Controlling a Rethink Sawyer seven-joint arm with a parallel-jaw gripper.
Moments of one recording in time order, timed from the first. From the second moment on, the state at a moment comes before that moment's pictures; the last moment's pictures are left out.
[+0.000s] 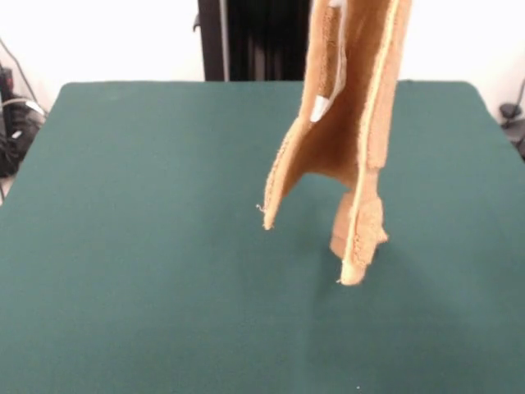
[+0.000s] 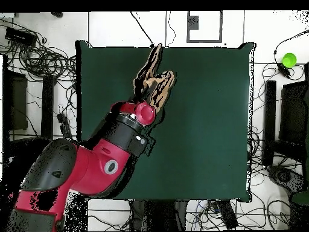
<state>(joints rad) 0.69 -0.61 -0.68 1.31 -1.36 0.43 2.85</state>
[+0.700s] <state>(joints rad) 0.53 -0.71 -0.68 1.35 -1.35 0.33 2.81</state>
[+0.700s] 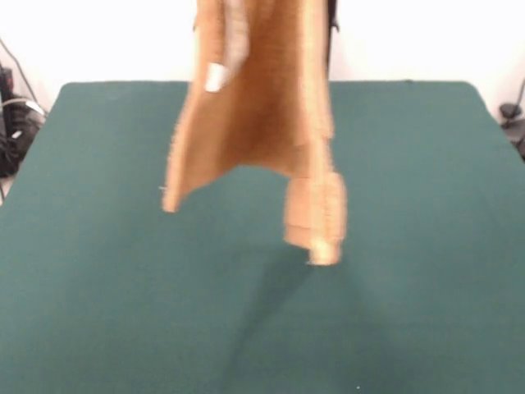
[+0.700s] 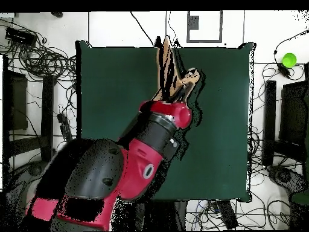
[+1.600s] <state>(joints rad) 0.28 -0.75 -0.66 1.35 -1.71 0.15 2.73</state>
